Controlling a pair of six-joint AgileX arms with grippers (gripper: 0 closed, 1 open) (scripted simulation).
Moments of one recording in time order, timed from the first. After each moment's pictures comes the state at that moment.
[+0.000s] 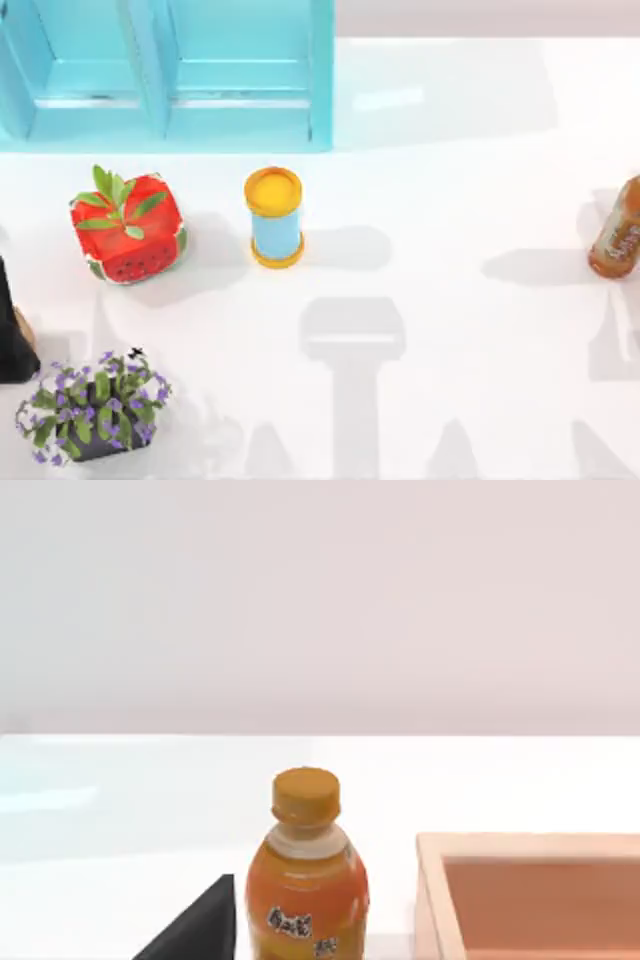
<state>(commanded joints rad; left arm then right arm) 0.00 0.00 0.00 0.00 0.00 0.00 0.00 0.00 0.00 0.00 0.00 0.00</state>
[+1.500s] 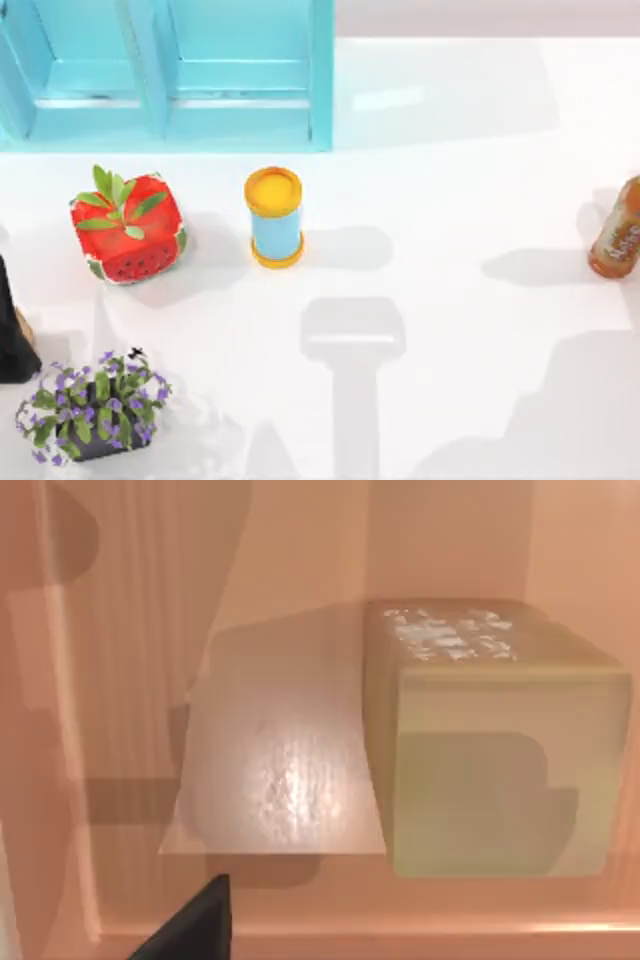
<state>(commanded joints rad) 0.00 0.00 0.00 0.00 0.00 0.00 -0.49 1.57 1.25 -1.20 0.00 -0.49</state>
